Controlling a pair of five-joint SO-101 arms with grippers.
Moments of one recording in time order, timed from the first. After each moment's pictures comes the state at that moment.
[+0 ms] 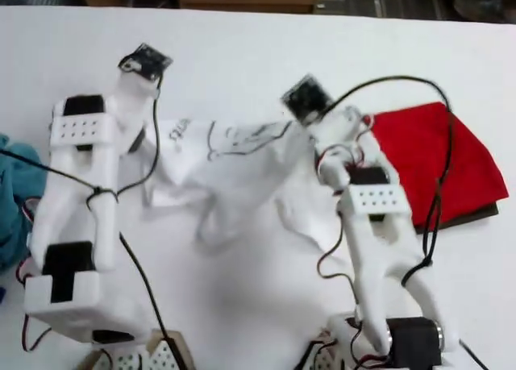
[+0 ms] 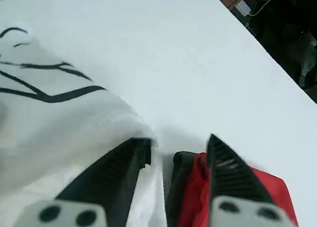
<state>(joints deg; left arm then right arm) -13.8 5.1 8.0 64.1 -31.0 -7.5 -18.7 41.3 26.0 37.8</state>
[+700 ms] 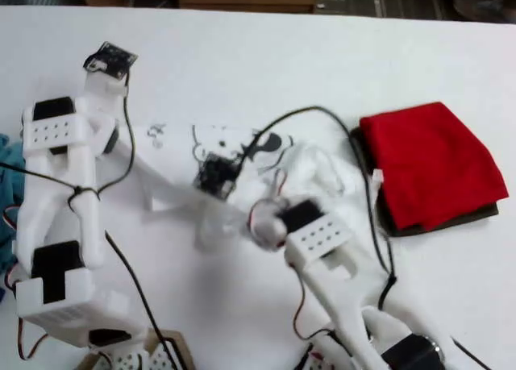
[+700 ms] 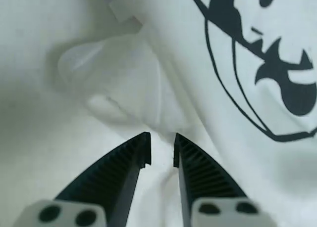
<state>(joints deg) -21.2 5.6 7.3 64.7 -31.0 -37.1 -26.1 56.1 40.6 34.2</state>
